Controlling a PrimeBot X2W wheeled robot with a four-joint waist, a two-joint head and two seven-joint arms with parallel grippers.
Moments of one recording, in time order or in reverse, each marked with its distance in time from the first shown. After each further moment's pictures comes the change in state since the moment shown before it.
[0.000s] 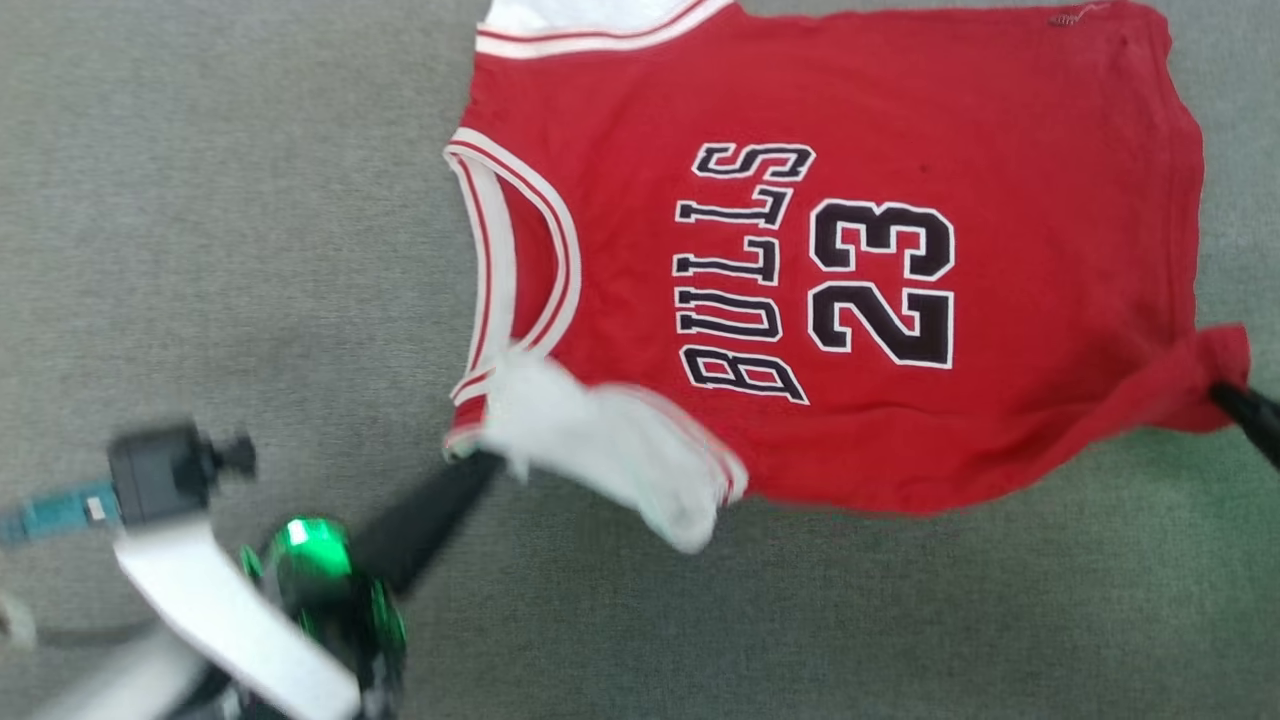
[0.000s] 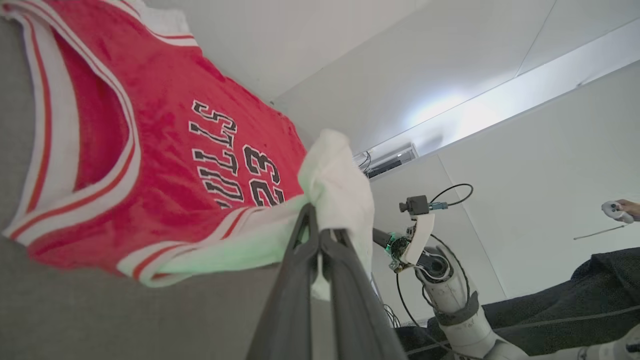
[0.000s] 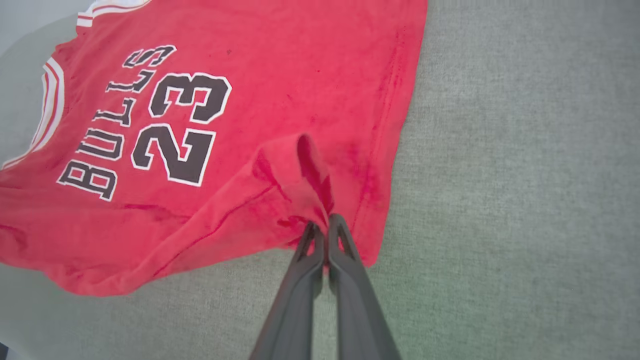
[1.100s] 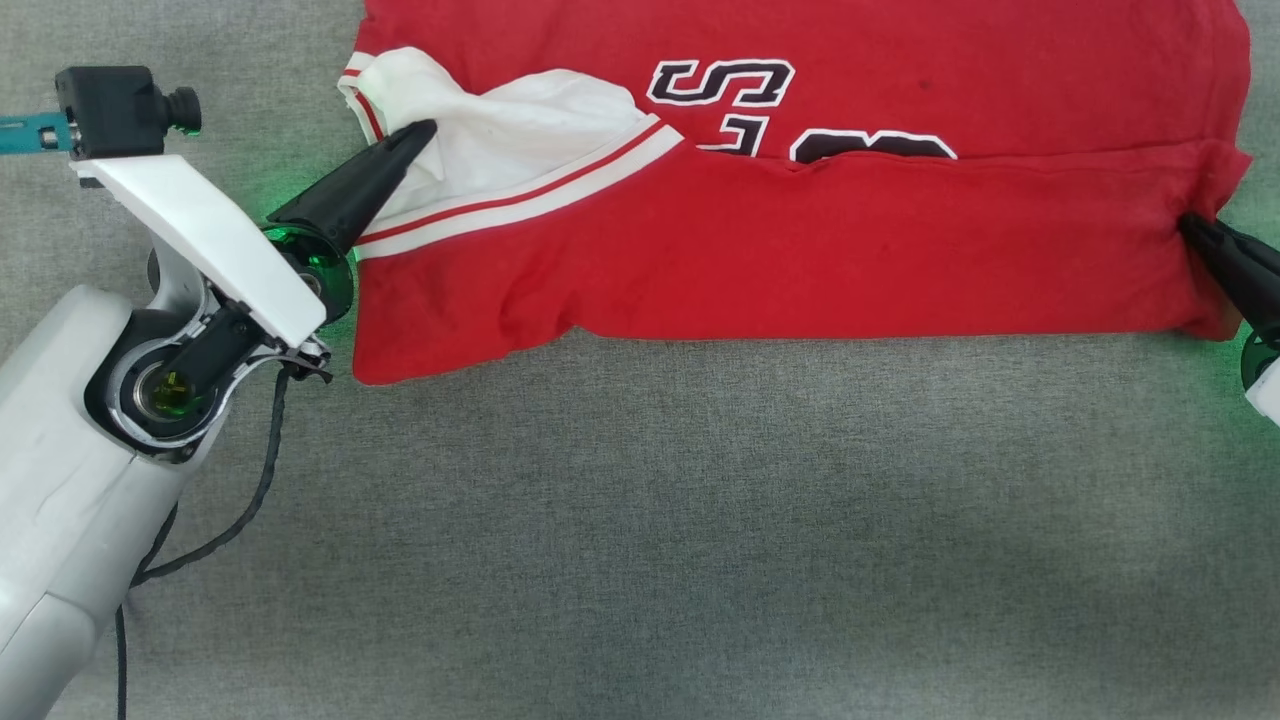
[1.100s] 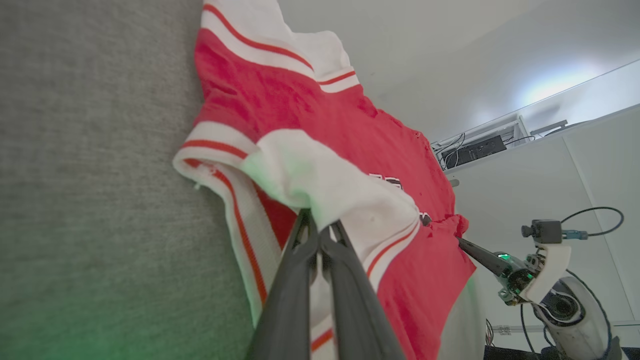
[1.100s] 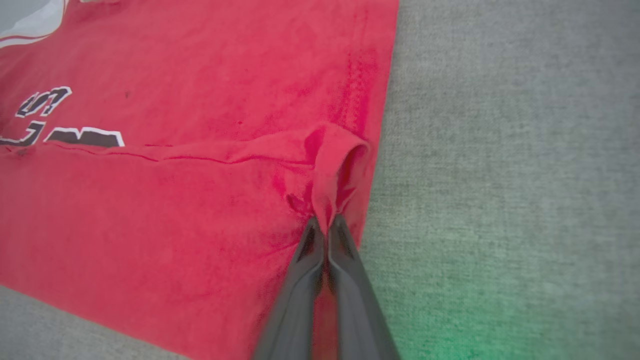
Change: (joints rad) left arm -0.567 -0.201 0.024 0.707 0.027 -0.002 0.321; right arm -0.389 0.020 0.202 0.302 -0.020 0.000 -0.160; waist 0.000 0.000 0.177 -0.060
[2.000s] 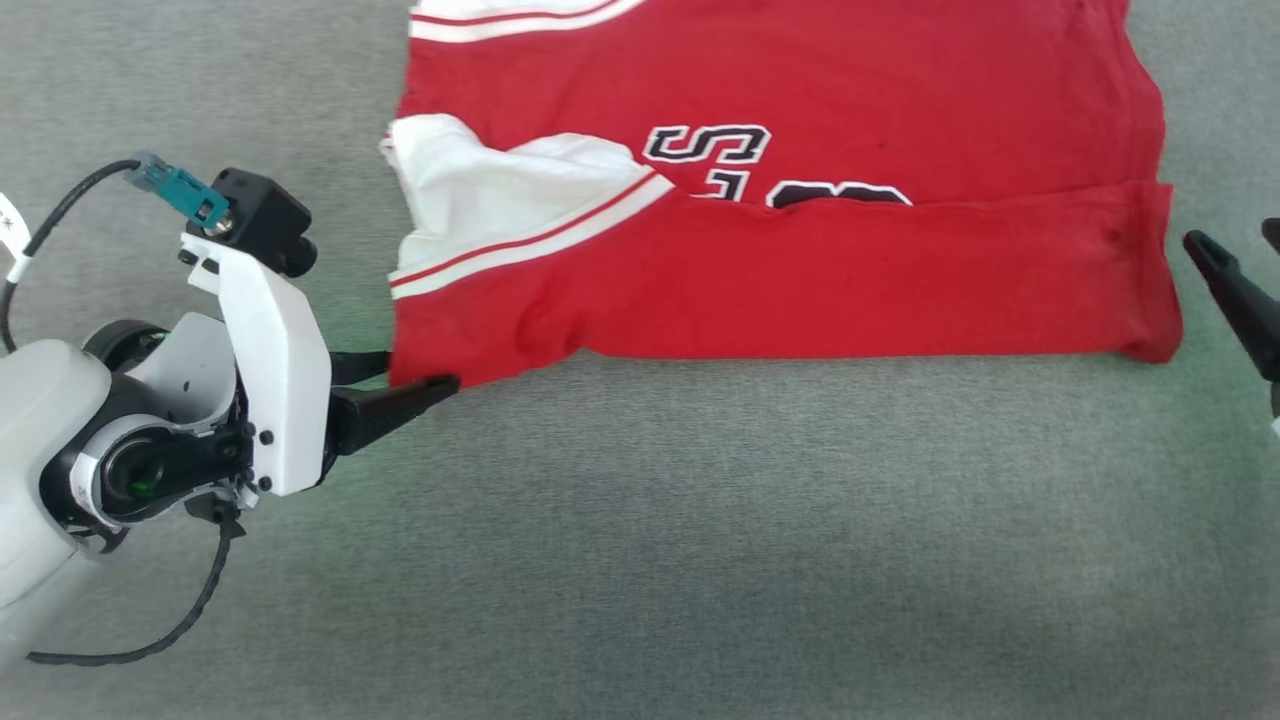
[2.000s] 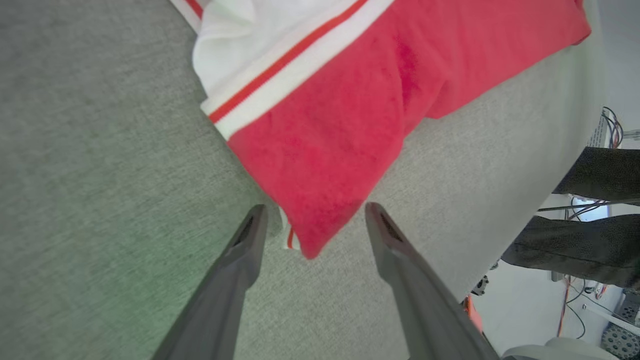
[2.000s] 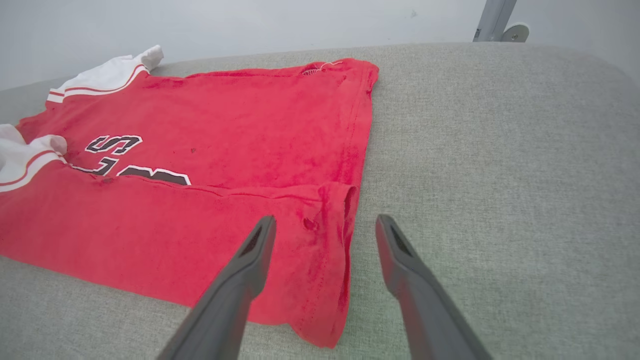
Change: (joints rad) left arm -0.054 0.263 -0.268 -0.262 0.114 0.156 0.481; right arm 0.090 -0.038 -0.037 -0.083 -0.061 0.000 -0.069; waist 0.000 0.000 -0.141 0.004
